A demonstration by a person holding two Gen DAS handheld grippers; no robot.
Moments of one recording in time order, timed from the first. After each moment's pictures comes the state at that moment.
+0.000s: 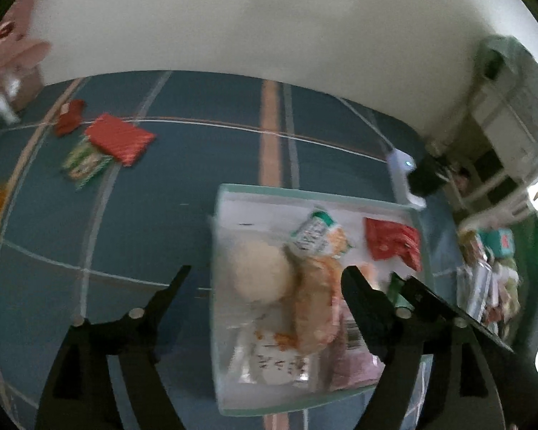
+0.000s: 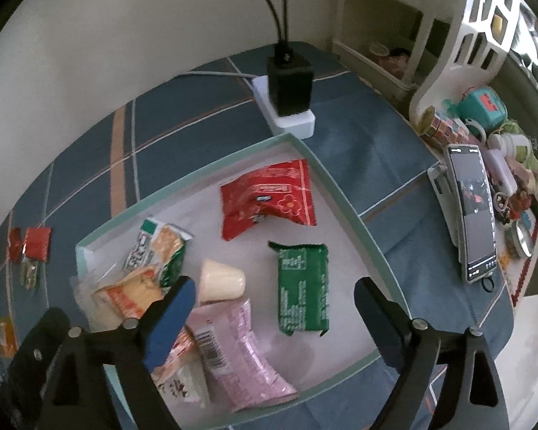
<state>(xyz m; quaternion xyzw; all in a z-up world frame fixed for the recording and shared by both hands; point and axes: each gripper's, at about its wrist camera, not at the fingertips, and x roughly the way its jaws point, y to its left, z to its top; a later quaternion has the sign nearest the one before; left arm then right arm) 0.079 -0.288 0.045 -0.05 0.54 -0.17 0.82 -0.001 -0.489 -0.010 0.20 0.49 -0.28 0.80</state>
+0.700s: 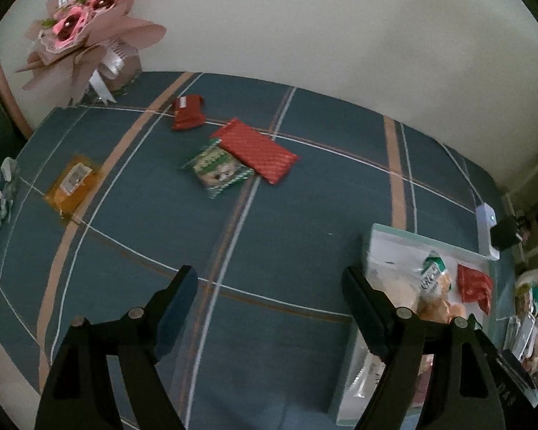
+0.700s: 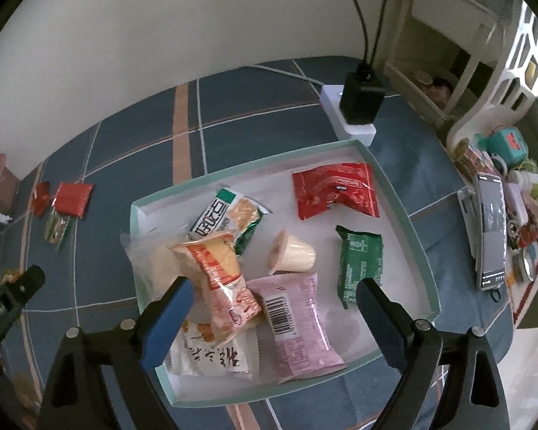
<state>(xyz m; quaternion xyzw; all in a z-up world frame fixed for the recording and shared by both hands) 0.103 -0.185 0.047 -0.05 0.53 -0.02 0.84 0.011 -0.423 0.004 0.14 0.50 -0.23 0.83</state>
